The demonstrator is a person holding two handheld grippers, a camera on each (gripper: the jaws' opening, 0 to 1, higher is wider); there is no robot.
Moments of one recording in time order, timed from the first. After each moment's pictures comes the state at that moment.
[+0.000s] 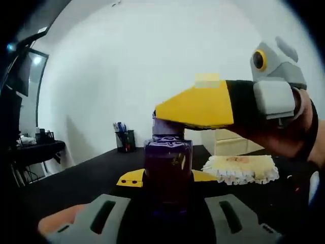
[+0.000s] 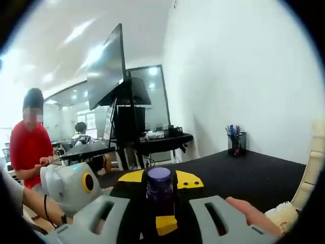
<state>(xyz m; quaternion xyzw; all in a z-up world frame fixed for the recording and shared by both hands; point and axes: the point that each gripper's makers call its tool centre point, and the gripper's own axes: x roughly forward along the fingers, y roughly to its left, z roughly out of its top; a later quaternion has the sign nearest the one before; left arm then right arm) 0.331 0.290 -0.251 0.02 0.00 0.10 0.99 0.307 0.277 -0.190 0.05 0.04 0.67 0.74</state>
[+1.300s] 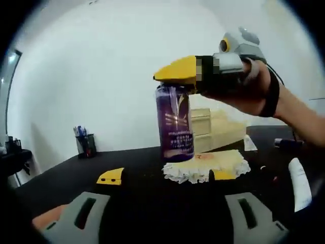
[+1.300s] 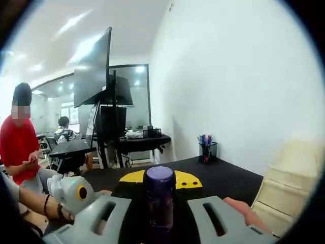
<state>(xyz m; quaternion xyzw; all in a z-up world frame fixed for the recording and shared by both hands) 0.349 0.224 -0.264 0.04 0.00 -0.09 0.99 0.363 0.206 -0.150 0.02 0.02 0.62 0.78</state>
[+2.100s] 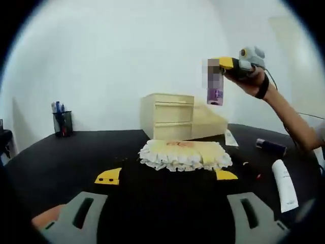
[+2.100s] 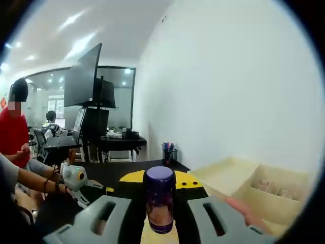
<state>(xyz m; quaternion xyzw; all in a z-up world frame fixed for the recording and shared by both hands) 0.350 0.193 -0.298 0.00 0.07 -0.17 0.98 0.418 0.058 -0.113 -0.01 -0.01 0.56 0.83</state>
